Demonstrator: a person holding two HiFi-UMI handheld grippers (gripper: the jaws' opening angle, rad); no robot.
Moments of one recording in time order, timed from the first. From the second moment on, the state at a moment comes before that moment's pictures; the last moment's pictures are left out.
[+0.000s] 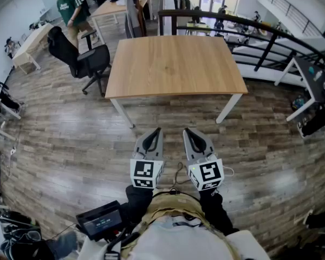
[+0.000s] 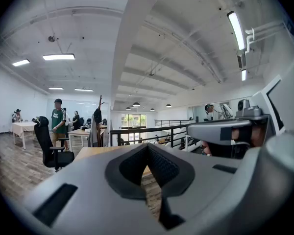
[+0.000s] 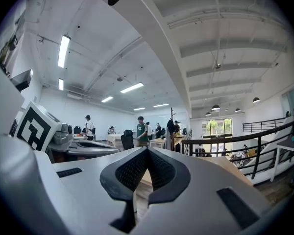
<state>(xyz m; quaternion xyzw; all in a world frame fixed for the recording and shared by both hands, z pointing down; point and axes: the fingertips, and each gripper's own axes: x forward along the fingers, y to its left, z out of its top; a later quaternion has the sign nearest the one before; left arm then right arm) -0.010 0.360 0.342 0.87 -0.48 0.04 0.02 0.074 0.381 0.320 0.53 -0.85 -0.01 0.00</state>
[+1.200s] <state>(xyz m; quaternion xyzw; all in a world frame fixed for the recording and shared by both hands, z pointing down) -0.016 0.337 0.370 0.88 -0.48 0.04 0.05 0.086 0.349 0.372 0.54 -0.84 0.05 0.02</state>
